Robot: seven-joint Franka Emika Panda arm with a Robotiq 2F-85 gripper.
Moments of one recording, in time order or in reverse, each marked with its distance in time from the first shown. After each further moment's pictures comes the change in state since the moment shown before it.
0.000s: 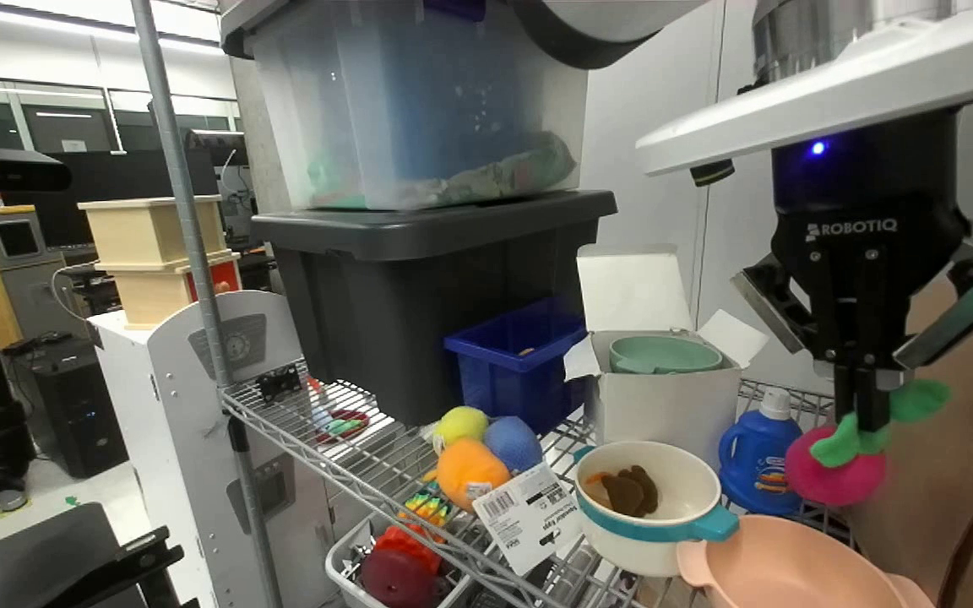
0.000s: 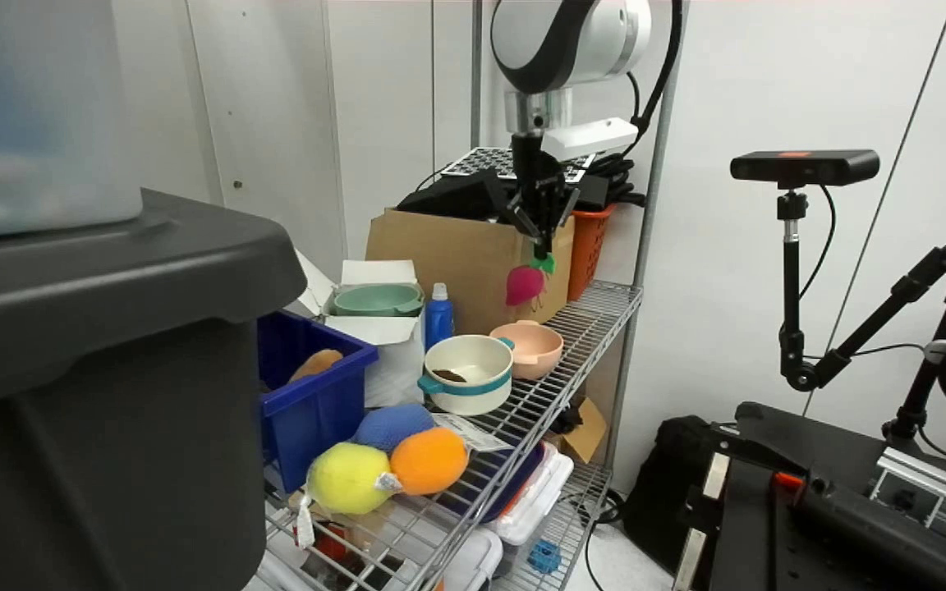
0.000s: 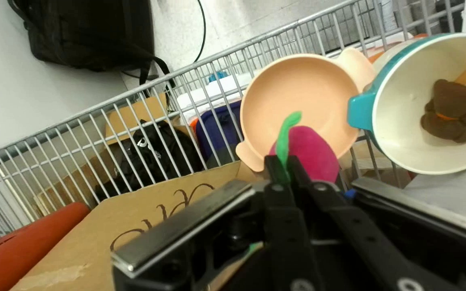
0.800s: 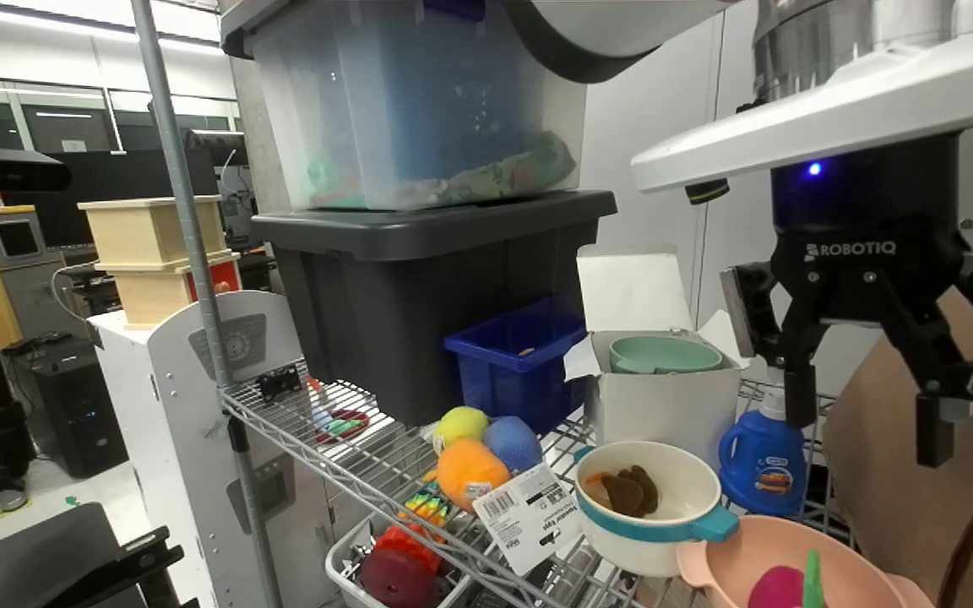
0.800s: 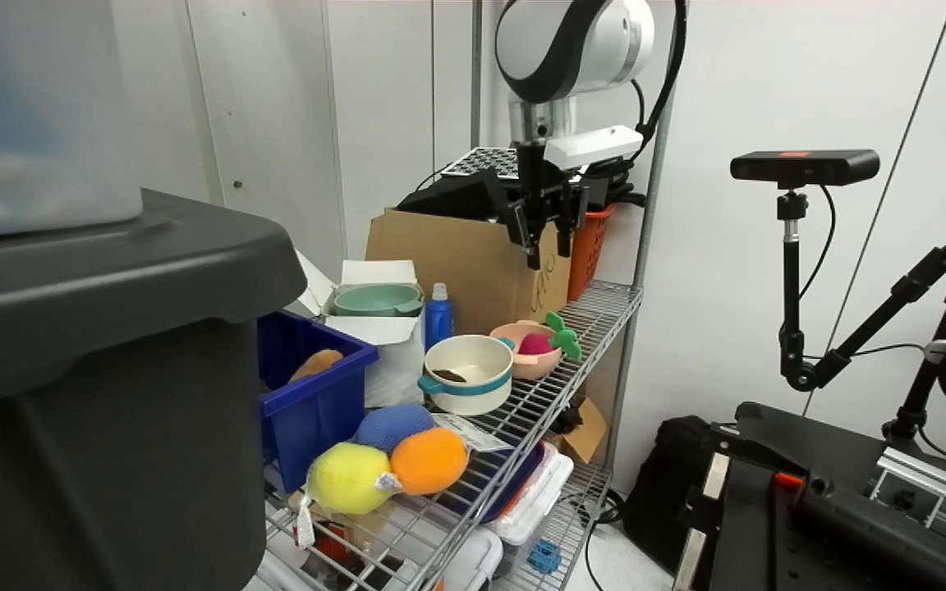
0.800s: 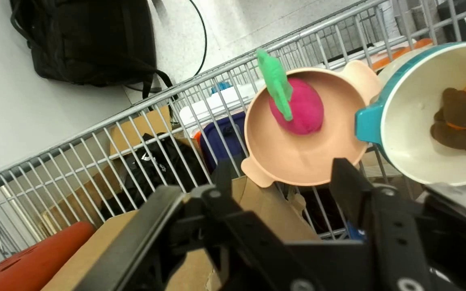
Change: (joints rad) arm -0.003 0.004 -0.003 -0.016 0.000 -0.004 0.033
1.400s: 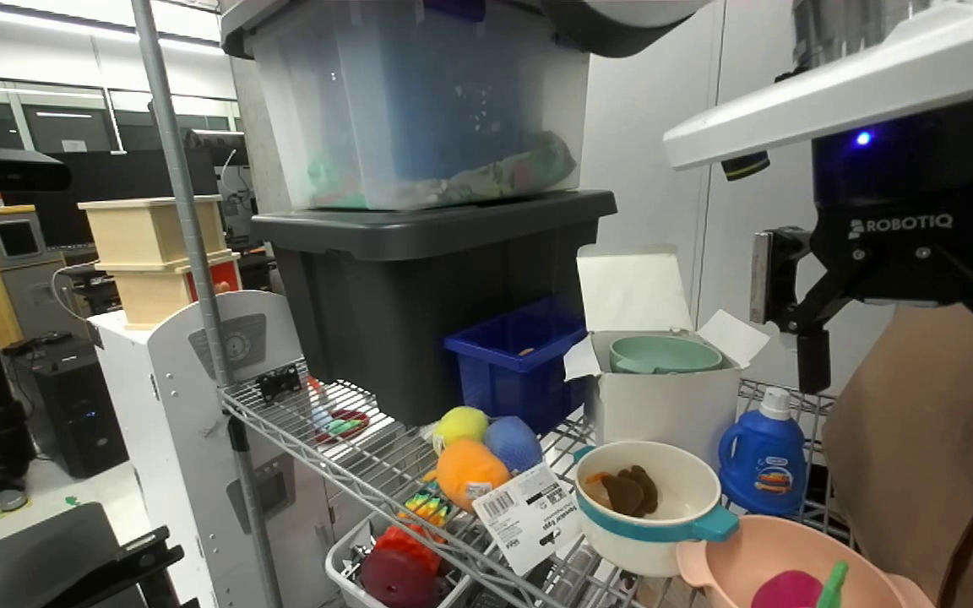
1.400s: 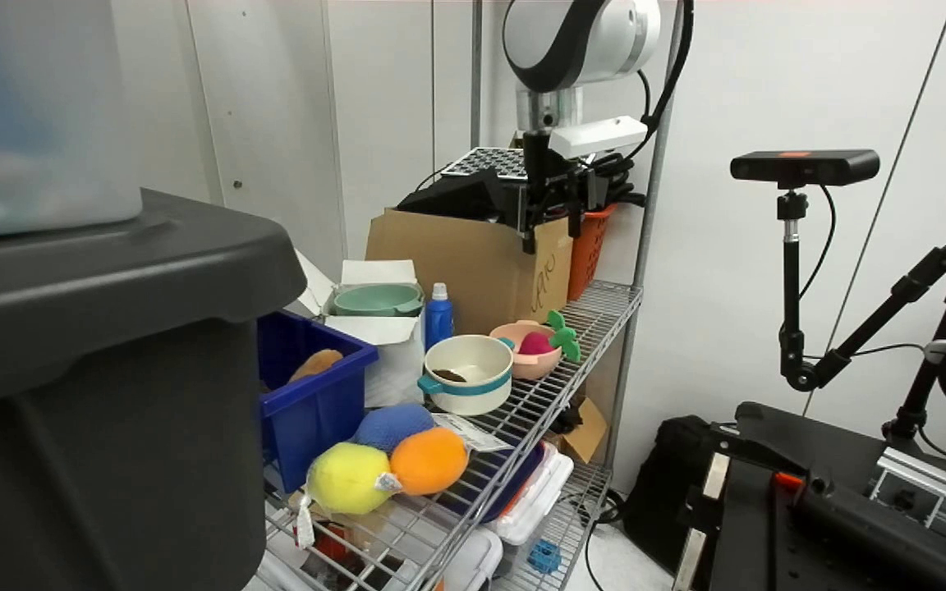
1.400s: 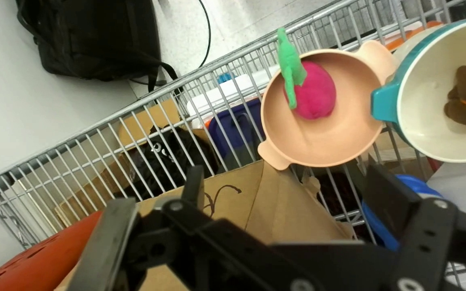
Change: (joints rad) arm -0.024 -0.006 0.000 0.022 0.001 -0.001 0.003
